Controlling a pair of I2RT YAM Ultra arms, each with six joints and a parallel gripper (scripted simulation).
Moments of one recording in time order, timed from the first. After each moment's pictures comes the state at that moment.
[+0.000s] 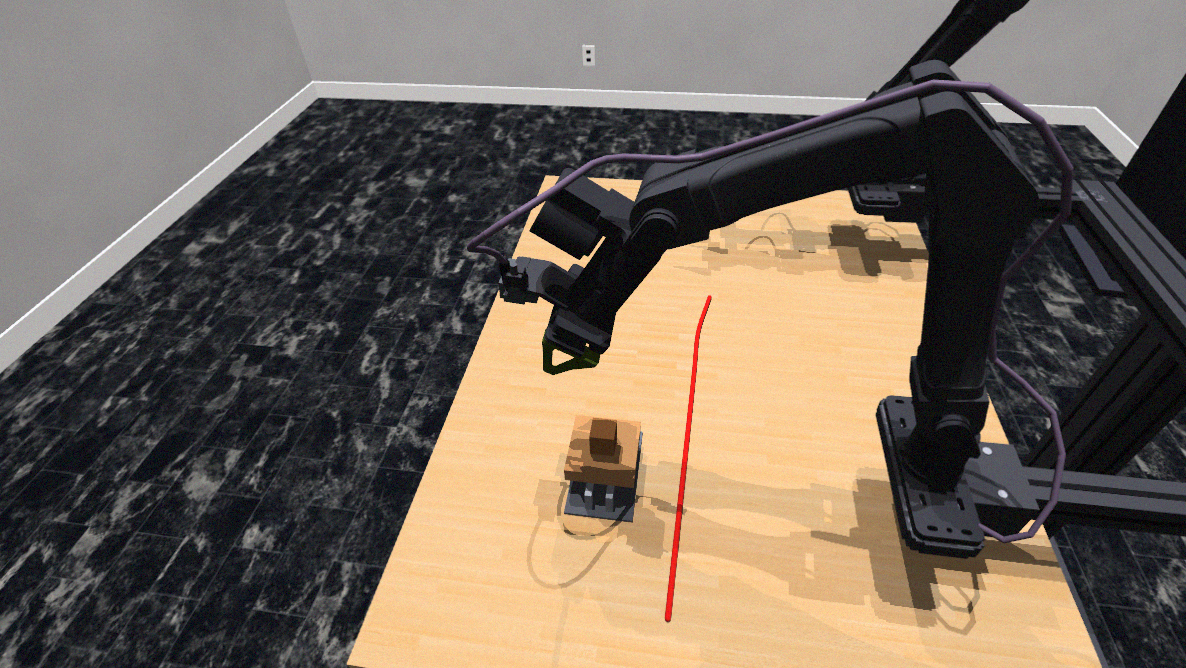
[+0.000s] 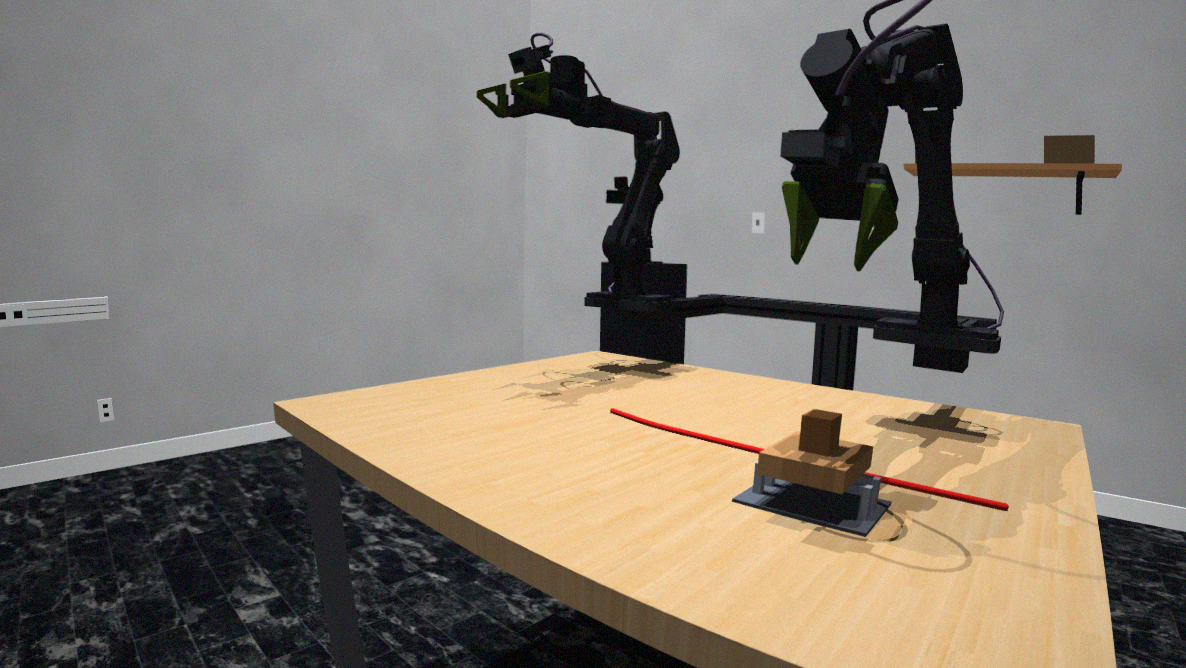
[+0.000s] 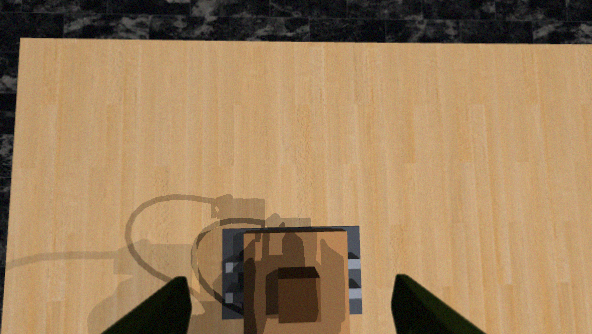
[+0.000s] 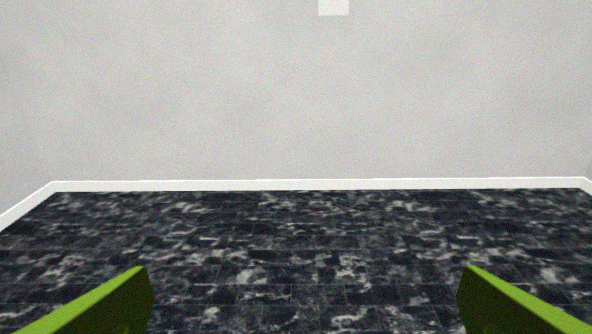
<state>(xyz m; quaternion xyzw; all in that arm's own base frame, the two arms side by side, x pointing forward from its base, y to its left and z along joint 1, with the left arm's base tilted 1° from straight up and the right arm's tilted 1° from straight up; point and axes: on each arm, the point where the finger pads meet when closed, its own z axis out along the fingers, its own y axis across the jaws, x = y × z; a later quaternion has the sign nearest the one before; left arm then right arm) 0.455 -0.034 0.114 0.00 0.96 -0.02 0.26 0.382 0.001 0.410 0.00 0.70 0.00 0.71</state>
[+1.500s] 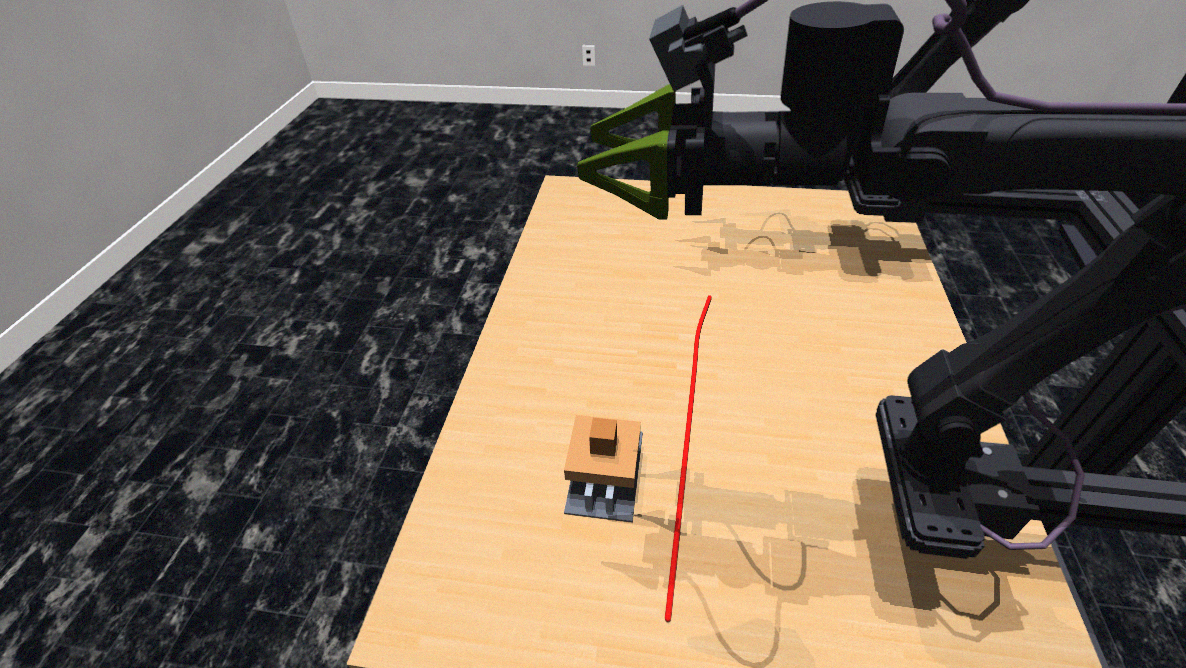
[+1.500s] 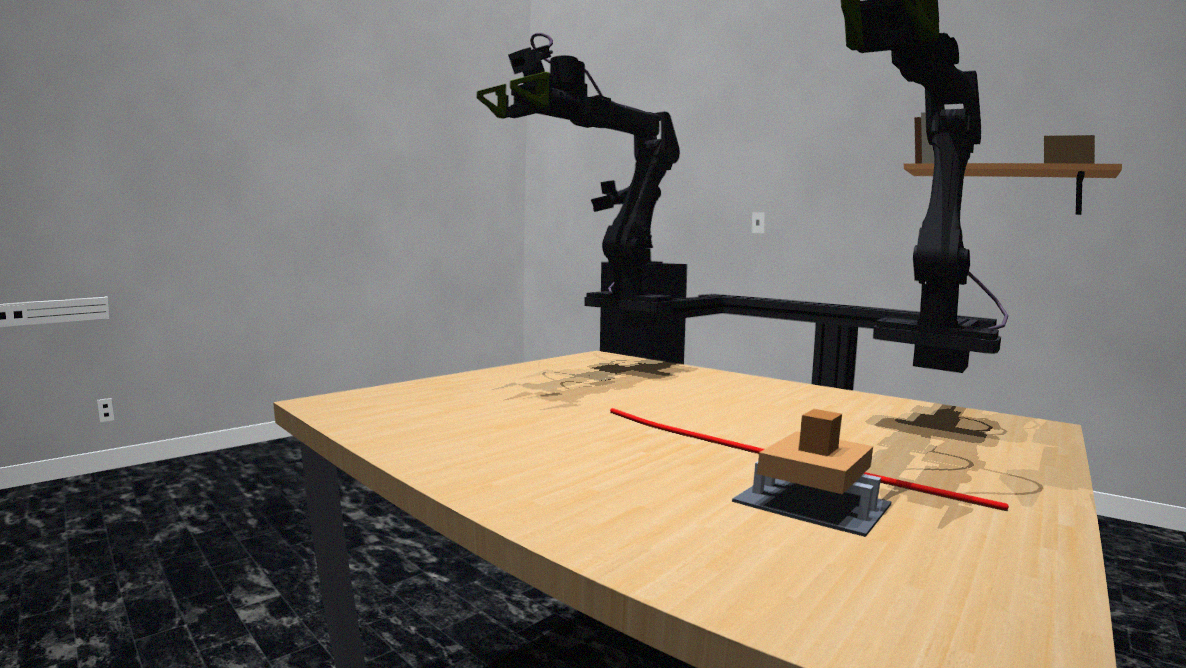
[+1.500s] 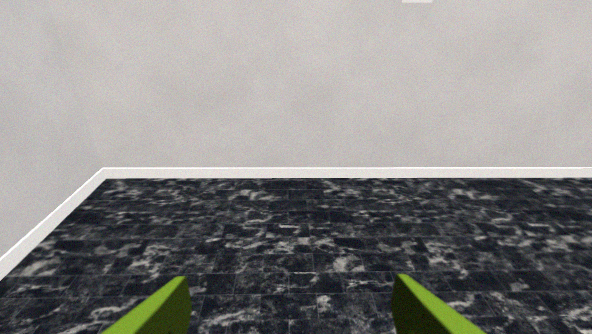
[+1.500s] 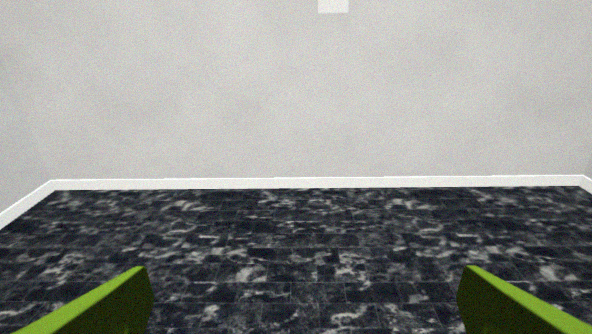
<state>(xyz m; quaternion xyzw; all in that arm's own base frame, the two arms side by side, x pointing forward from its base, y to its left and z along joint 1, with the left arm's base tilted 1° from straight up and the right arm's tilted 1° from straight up) 0.390 0.000 0.394 0.00 0.72 0.00 0.69 0.382 0.001 0.408 0.00 0.71 0.00 0.71</state>
